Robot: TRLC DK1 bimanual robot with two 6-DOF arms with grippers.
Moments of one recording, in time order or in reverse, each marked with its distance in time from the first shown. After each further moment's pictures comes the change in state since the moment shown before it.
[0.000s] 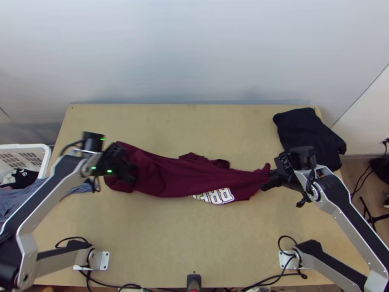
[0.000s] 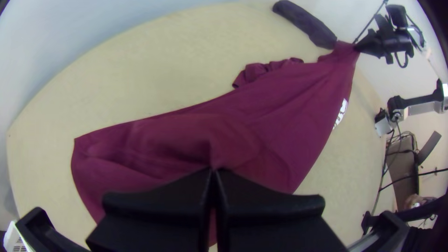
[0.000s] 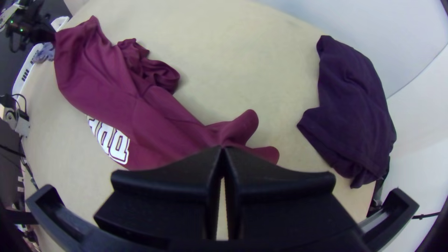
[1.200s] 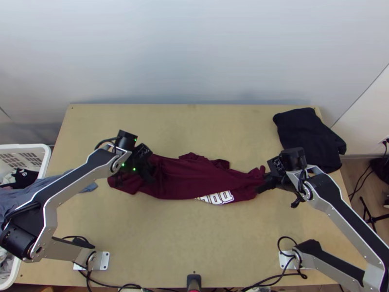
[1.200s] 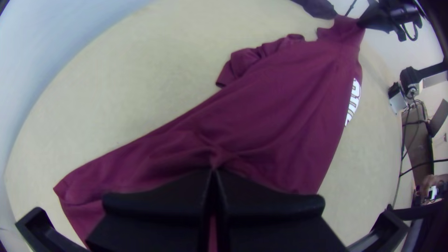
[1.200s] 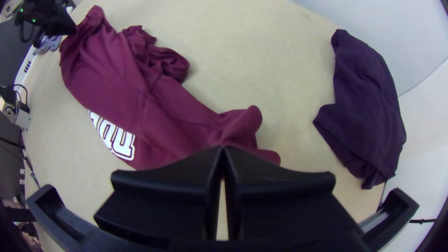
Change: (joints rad) left arm -0.195 0.221 0.082 0.122 -0.134 0.011; right arm 0.050 0.050 -0.027 0.028 0.000 0.020
